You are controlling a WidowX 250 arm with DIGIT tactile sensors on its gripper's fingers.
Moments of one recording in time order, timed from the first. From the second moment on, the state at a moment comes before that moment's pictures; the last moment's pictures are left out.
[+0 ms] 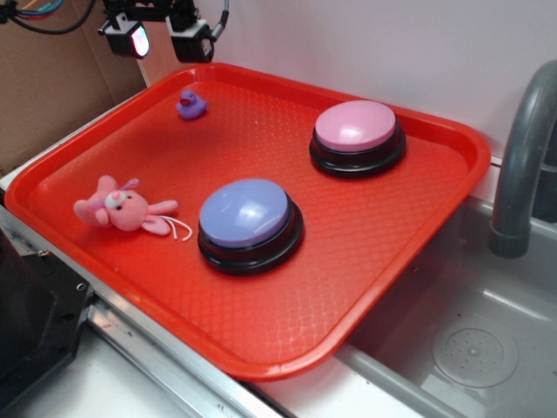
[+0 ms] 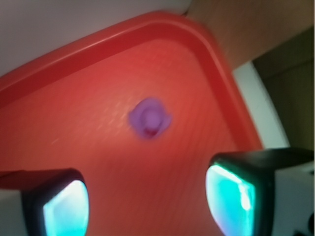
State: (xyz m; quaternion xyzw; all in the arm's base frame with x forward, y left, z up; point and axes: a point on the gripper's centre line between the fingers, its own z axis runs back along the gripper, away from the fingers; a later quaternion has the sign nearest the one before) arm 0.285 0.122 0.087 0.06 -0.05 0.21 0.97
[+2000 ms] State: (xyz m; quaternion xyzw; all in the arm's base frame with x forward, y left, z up) arm 0.273 0.100 0.123 0.04 -0.05 0.10 0.99
